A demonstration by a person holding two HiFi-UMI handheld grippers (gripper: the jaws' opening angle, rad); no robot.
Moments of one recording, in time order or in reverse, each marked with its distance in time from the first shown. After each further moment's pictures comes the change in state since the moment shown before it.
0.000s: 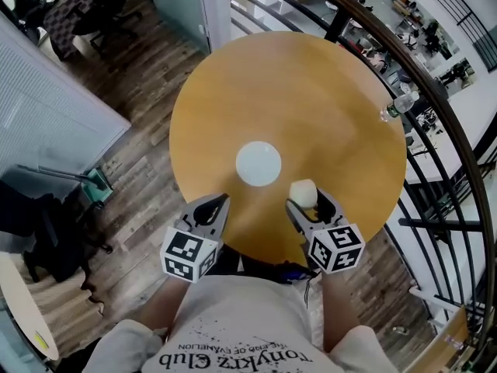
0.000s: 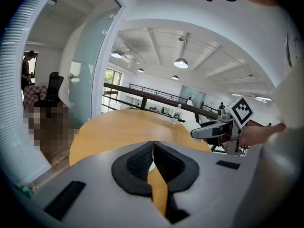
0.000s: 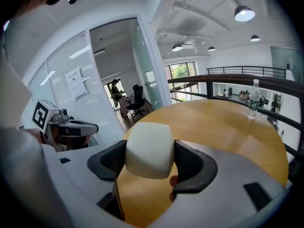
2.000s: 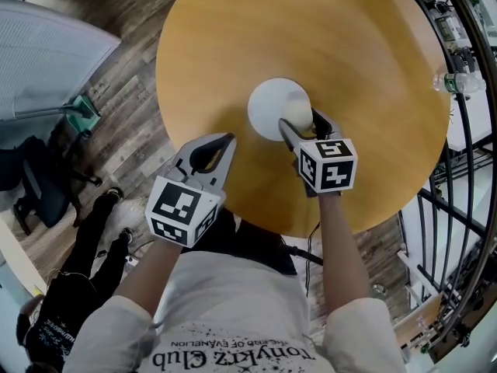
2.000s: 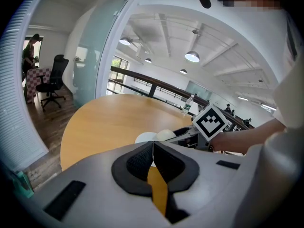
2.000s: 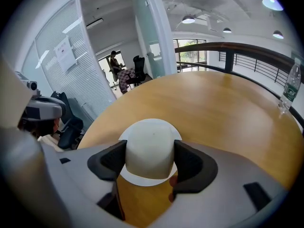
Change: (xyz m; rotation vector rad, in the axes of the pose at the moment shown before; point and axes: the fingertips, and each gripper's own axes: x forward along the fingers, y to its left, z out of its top) left arm 0.090 0.076 -0.055 -0.116 0.113 0.019; right arm 0.208 -0.050 -0.080 -0.076 0.316 0.017
